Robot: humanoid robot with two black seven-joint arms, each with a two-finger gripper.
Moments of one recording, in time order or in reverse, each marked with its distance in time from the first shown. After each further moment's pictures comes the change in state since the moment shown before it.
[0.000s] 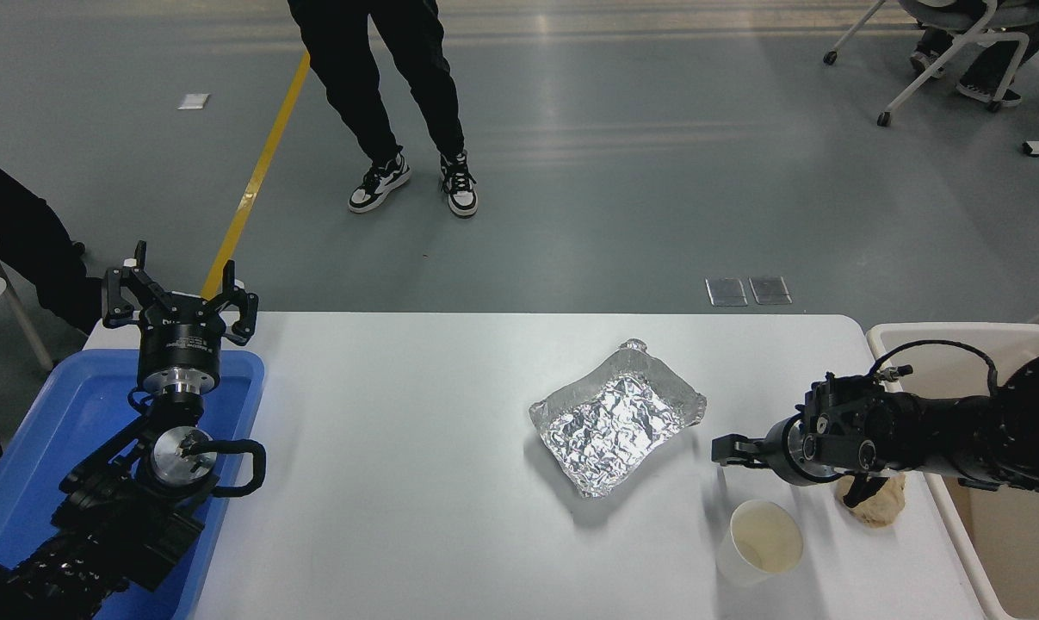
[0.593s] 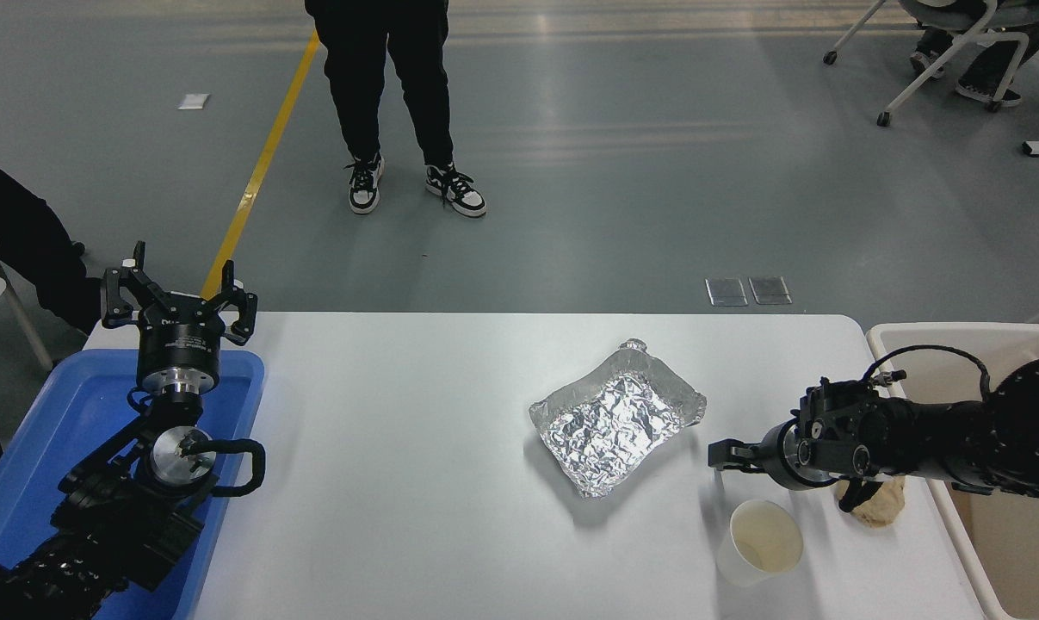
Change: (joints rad) left arm 0.000 0.002 0.003 0.000 -0.003 -0.001 -0.001; right arm 0.021 0.003 -0.007 0.006 0.002 0.008 0.000
